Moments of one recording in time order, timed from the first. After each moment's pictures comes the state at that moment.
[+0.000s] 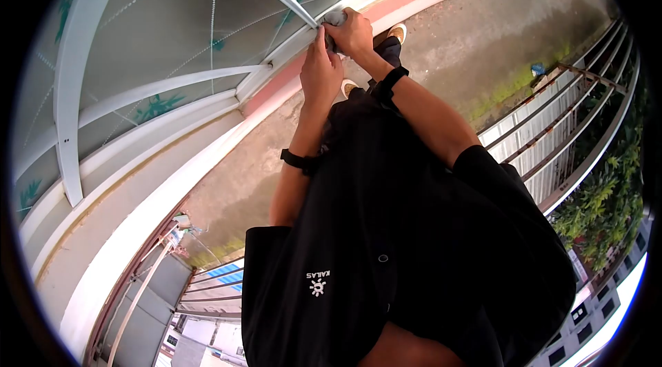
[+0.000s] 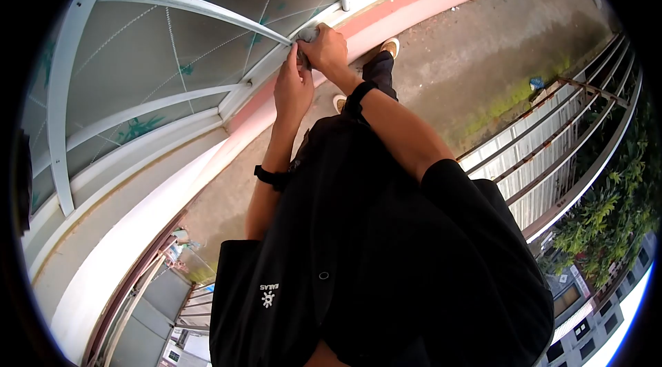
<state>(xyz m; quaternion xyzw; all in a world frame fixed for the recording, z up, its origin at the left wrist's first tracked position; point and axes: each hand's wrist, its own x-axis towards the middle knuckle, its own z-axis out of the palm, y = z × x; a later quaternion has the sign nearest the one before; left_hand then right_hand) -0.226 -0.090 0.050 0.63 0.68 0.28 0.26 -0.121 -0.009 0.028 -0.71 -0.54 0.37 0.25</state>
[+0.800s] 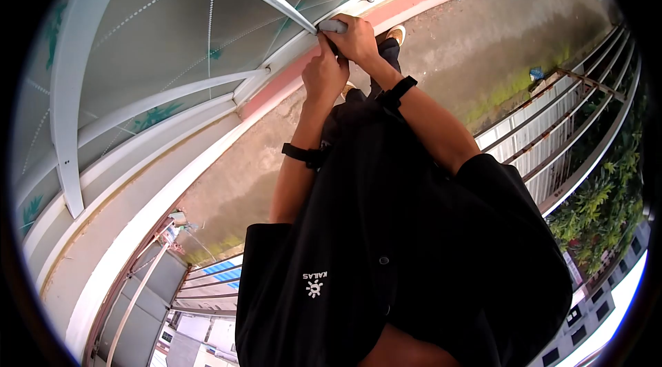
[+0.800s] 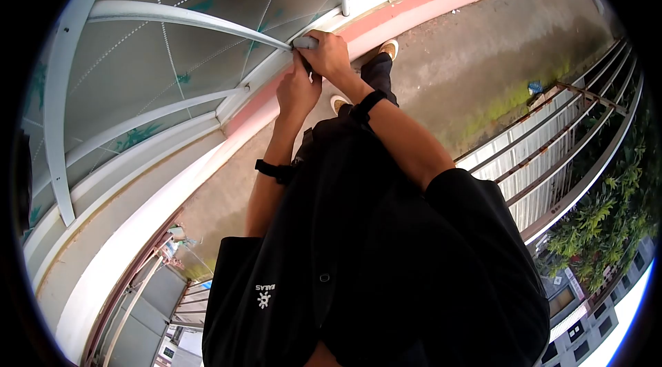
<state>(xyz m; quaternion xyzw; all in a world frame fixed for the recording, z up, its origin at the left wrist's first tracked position) -0.212 -0.071 0.045 0.64 0.73 0.08 0.25 -0.106 -0.007 0.030 -0.60 -0.63 0.38 0.32</state>
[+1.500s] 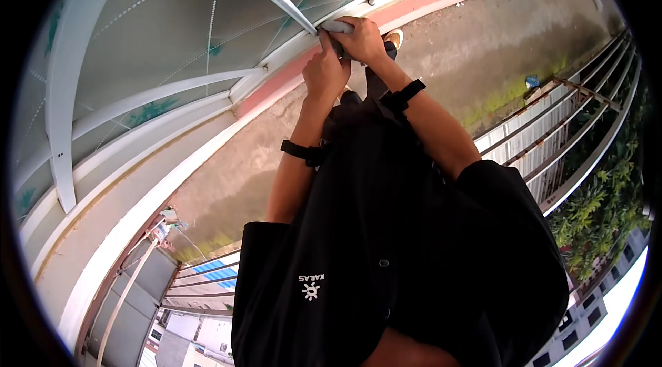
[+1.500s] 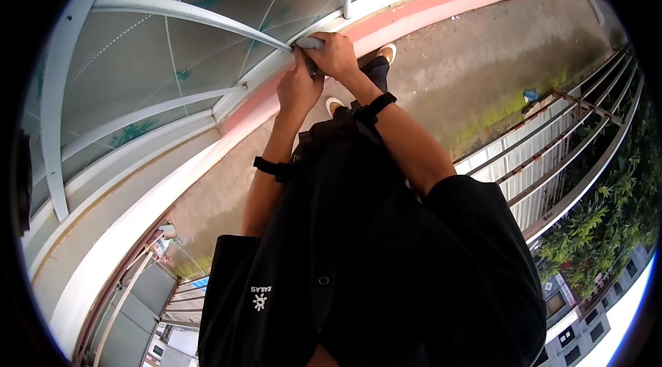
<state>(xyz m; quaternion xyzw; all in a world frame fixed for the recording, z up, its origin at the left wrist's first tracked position) -0.207 -0.069 0.036 0.64 0.73 0.11 0.23 -0.089 -0.002 0.042 -0.59 -0.64 0.42 0.27</state>
